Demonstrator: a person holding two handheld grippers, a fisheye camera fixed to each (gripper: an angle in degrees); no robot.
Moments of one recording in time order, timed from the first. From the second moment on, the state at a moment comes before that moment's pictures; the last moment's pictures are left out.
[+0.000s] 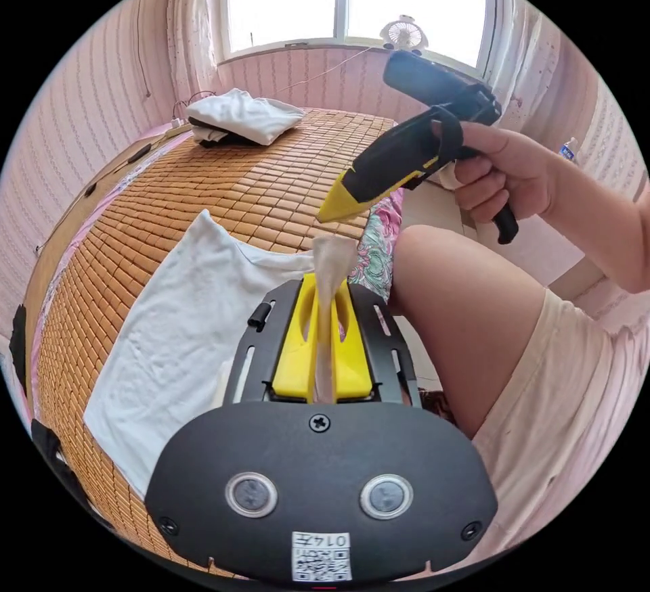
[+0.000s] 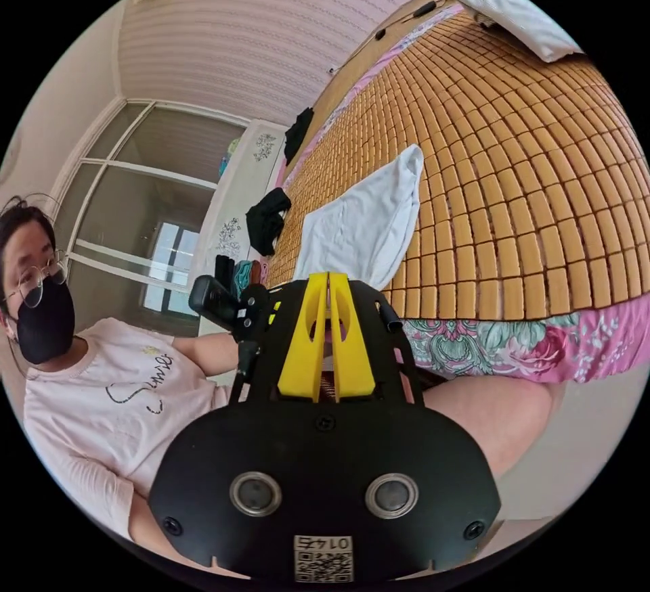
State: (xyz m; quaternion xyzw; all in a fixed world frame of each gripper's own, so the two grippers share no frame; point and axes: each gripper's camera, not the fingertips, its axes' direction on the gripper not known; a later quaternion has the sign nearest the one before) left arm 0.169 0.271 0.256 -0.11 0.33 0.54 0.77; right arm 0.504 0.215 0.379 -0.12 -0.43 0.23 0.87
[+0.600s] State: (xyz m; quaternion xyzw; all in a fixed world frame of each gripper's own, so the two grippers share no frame) left arm 0.077 0.256 0.204 -0.13 0.44 0.48 0.75; right arm 0.571 0.259 0.405 -0.15 -0.37 0.36 0.84
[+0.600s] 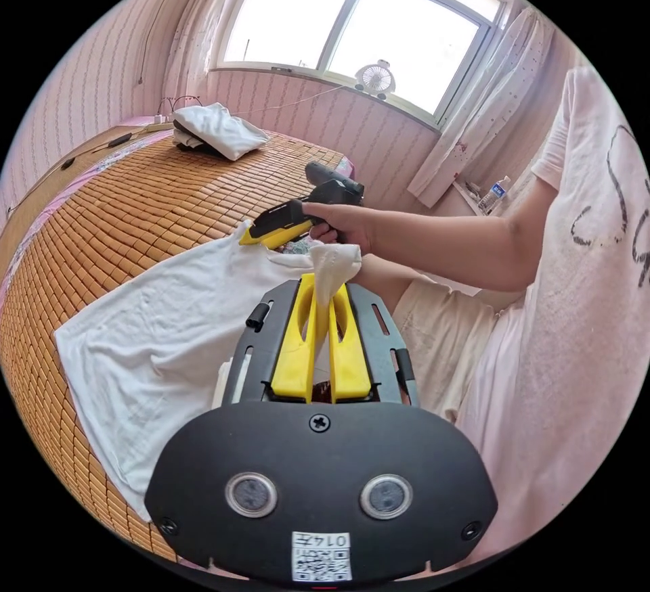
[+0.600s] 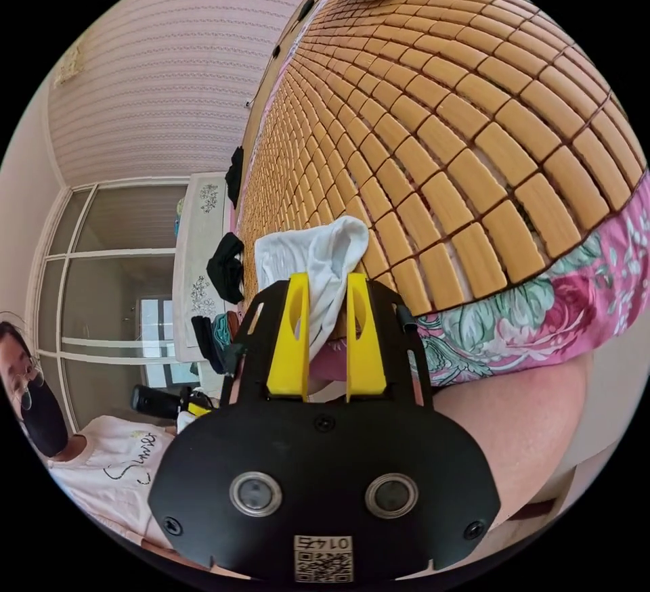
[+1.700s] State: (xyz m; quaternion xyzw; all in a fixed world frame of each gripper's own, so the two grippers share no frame) left arm -0.018 0.195 0.330 -0.25 0.37 0.21 0.87; right arm 0.368 0.065 0.385 -0.20 -0.21 0.09 0.95
